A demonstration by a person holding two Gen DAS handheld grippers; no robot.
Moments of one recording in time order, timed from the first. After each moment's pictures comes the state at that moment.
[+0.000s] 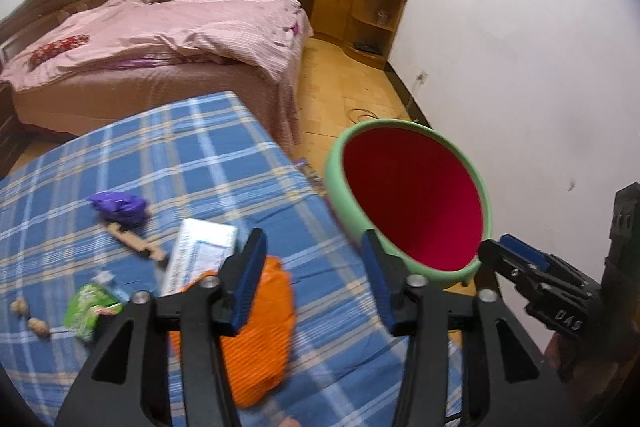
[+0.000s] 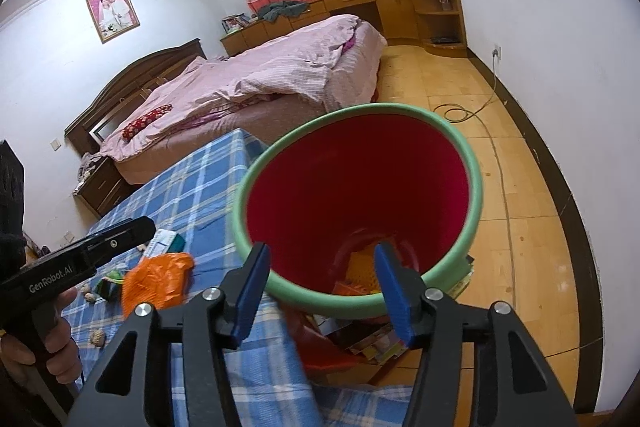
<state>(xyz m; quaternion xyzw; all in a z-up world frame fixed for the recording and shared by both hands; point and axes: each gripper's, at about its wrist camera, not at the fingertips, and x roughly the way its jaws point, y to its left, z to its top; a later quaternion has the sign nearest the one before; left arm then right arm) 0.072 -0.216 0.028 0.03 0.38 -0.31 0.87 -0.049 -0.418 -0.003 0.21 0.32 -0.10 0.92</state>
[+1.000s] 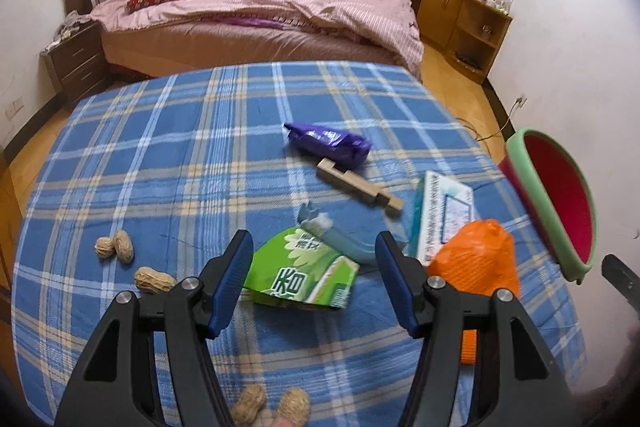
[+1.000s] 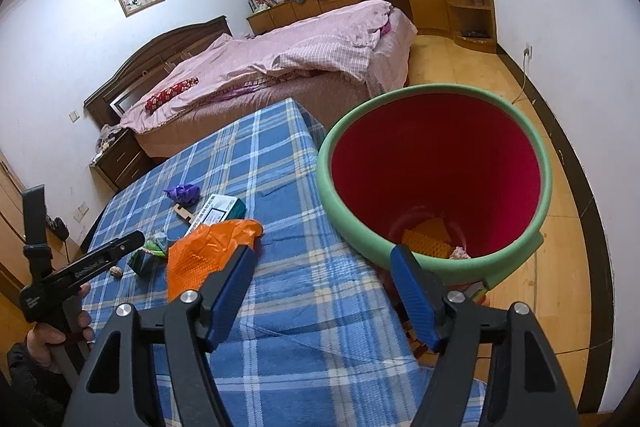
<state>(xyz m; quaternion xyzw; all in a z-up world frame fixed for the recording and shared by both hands) 0.120 -0.075 -0.029 0.00 0.42 -0.15 0.90 -0.028 -0.348 -0.003 0.18 0.35 -0.06 0.91</state>
